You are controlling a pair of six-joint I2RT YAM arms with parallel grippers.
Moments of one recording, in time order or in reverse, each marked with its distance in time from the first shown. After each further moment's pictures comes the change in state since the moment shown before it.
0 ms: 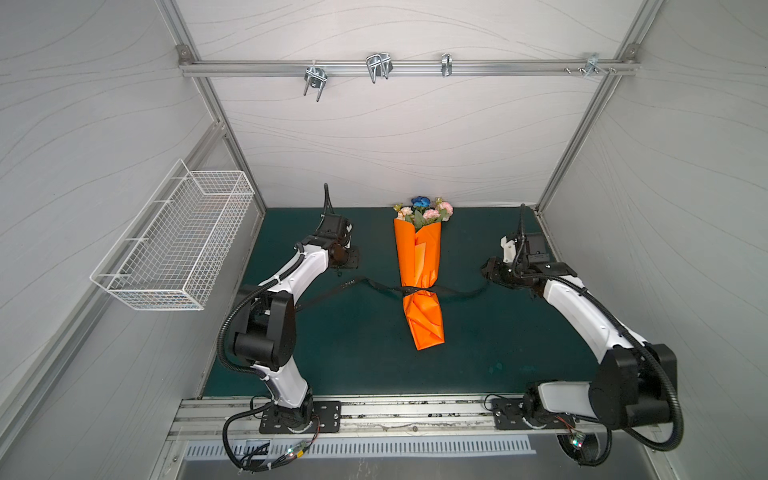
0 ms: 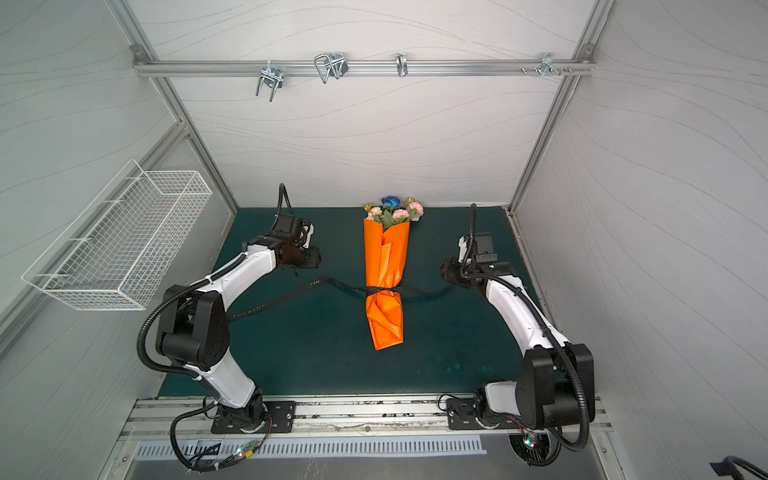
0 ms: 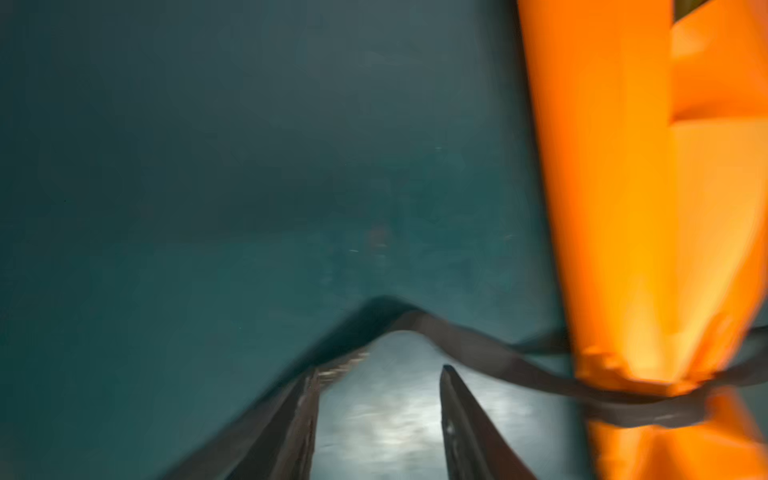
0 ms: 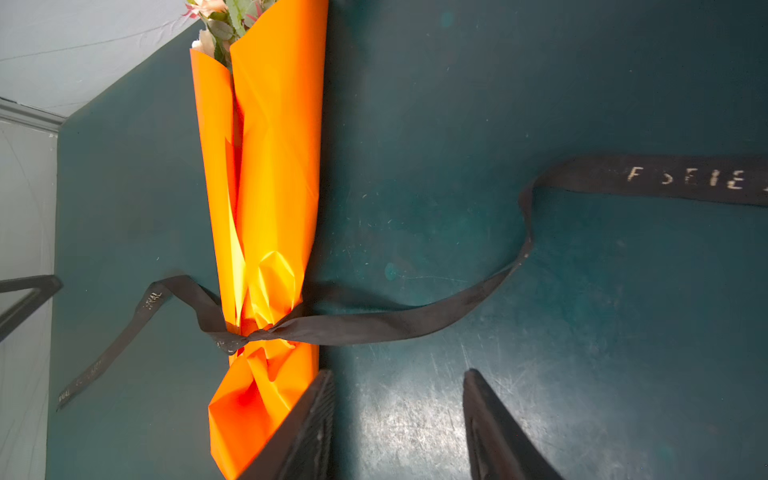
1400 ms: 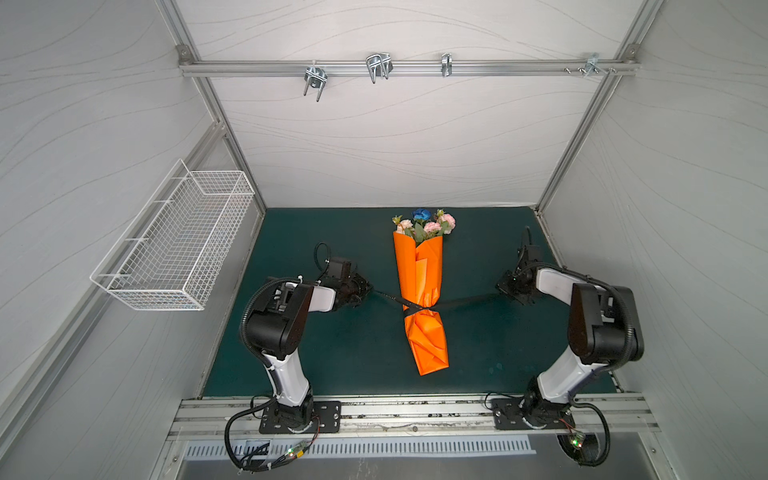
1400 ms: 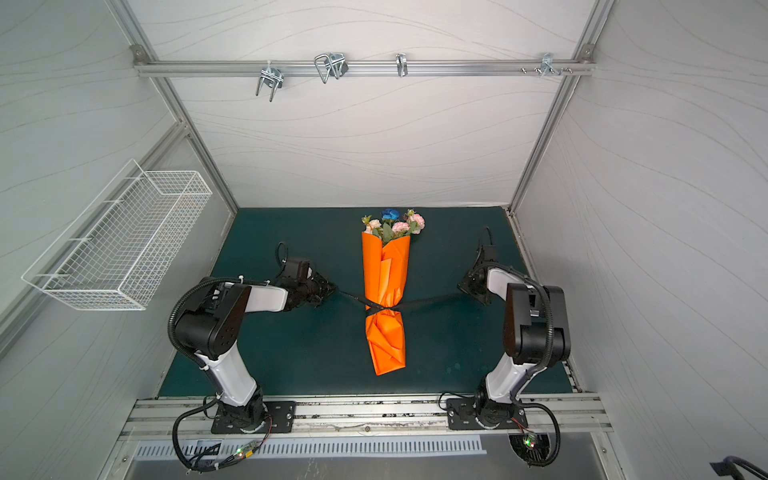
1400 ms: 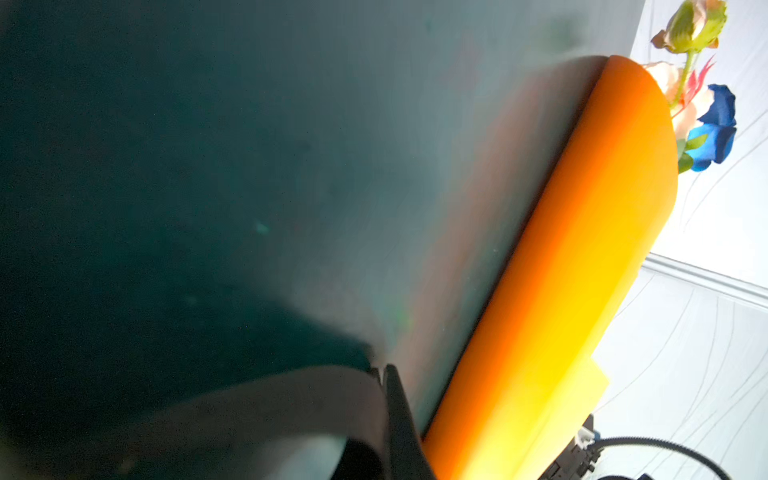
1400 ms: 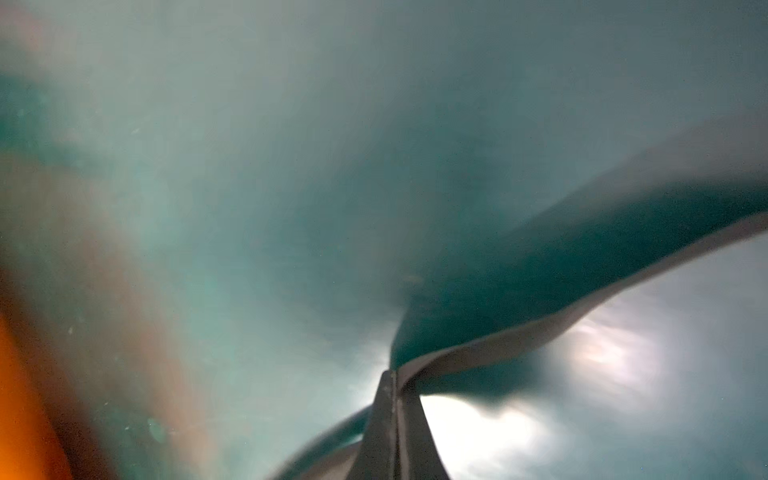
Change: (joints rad) left arm -0.010 0.096 -0.551 0.850 0.354 -1.214; right arm -0.221 0.348 -0.090 0.171 0.115 0.175
